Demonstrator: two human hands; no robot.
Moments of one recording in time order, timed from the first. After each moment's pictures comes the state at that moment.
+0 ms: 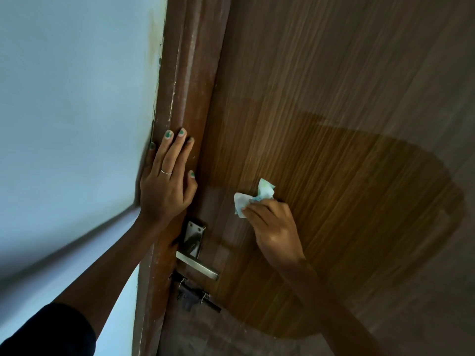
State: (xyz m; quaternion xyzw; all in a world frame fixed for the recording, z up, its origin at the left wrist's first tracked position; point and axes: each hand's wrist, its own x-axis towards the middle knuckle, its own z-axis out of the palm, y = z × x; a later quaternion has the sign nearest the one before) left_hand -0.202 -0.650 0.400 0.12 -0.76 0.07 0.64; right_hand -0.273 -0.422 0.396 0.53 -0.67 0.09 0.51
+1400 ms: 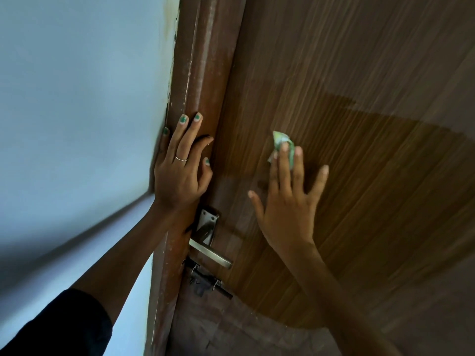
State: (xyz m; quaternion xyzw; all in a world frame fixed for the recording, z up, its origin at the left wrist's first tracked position) left_hand -0.203 -0.651 0.400 0.09 -0.76 0.05 0.65; right_hand -0.247 -0.448 0.424 0.27 -0.85 -0.10 0.45
